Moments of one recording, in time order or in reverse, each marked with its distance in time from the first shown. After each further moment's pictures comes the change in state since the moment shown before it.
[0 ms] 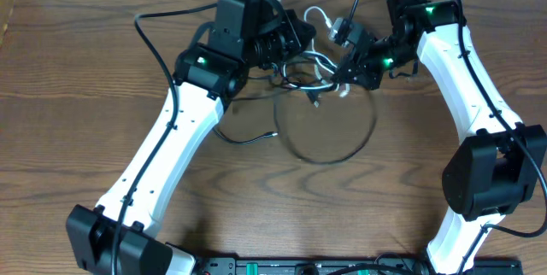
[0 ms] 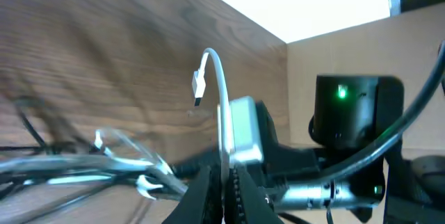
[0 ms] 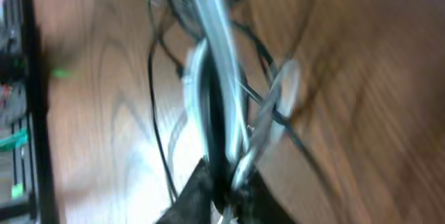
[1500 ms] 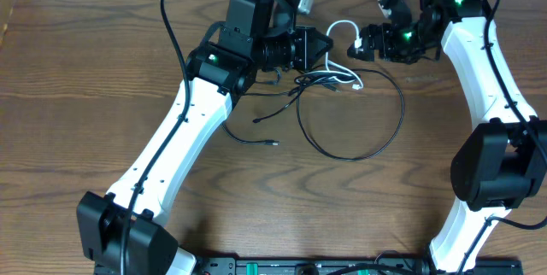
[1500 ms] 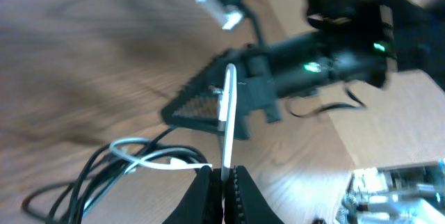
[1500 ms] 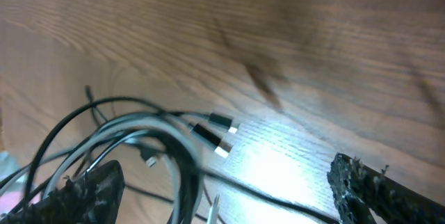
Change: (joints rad) left arm -0.029 0.045 0.000 0.006 0.155 0.447; right arm -0.124 0.044 0.050 0.123 0.153 0.813
